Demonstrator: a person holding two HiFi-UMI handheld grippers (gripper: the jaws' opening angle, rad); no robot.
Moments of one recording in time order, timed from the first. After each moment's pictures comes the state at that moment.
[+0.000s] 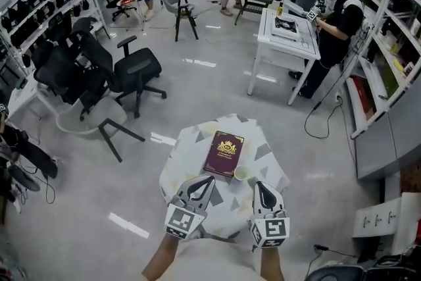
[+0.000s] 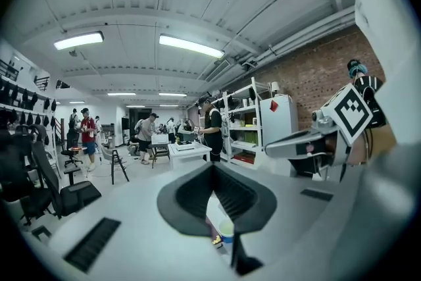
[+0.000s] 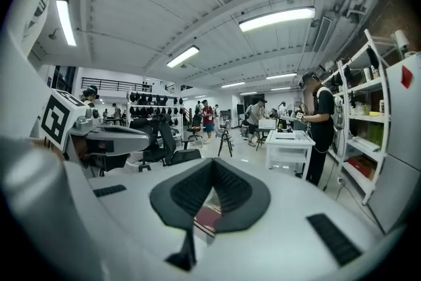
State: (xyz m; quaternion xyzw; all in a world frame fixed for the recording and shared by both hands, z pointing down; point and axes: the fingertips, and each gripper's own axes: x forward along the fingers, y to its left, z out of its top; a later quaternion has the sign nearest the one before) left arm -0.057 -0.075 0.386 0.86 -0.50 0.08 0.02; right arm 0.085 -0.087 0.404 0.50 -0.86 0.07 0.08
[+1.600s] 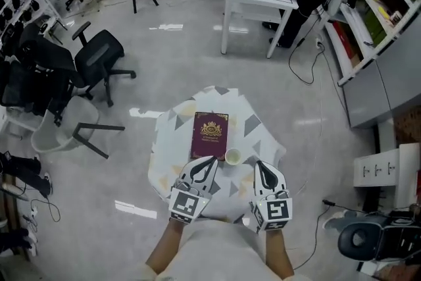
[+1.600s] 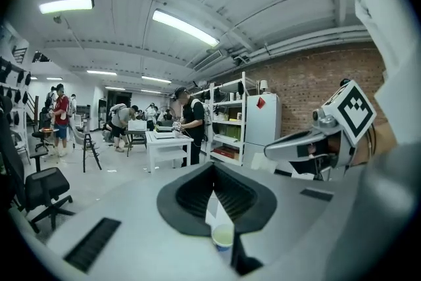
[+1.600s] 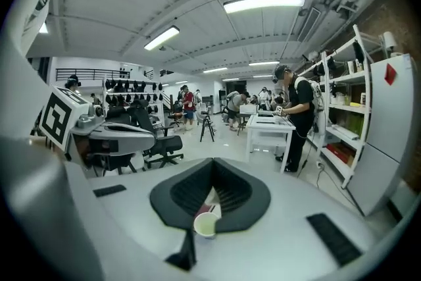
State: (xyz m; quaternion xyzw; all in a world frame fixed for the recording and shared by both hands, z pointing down) left arm -0.023 -0.161 0.439 0.91 -0.41 0.09 0.07; right arm 0.107 -0.144 0.448 0.57 -0.81 0.12 0.13
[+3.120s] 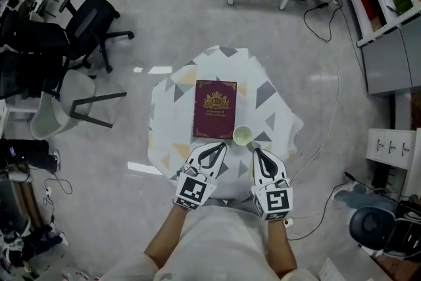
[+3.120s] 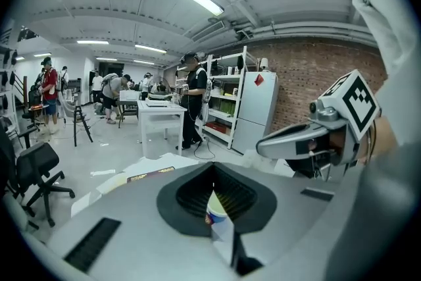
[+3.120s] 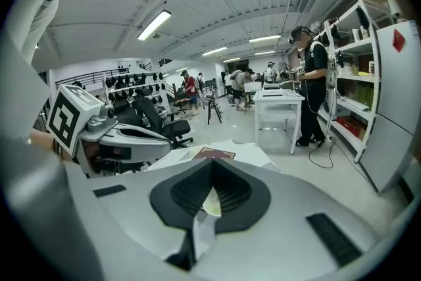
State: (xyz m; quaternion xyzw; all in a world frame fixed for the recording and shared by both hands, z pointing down) left arm -0.008 -0.172 0.551 0.90 -0.36 0.18 0.15; right arm 0.087 -0.153 0.549 0.53 -0.81 0.20 0.17
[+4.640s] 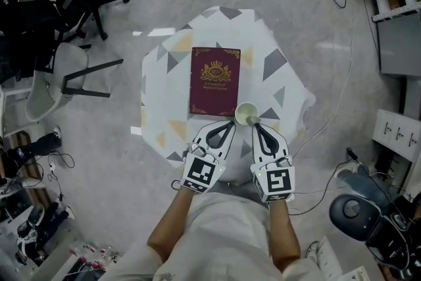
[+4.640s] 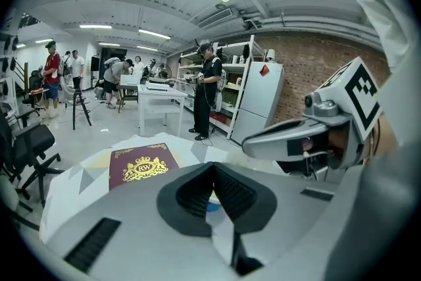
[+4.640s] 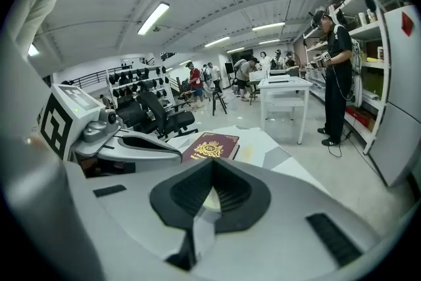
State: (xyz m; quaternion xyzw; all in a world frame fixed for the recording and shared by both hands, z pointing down) left arm 0.018 -0.170 0.621 0.89 -0.36 0.20 0.20; right arm 0.080 -0.167 0.611 0.50 -0.82 0.23 0.18
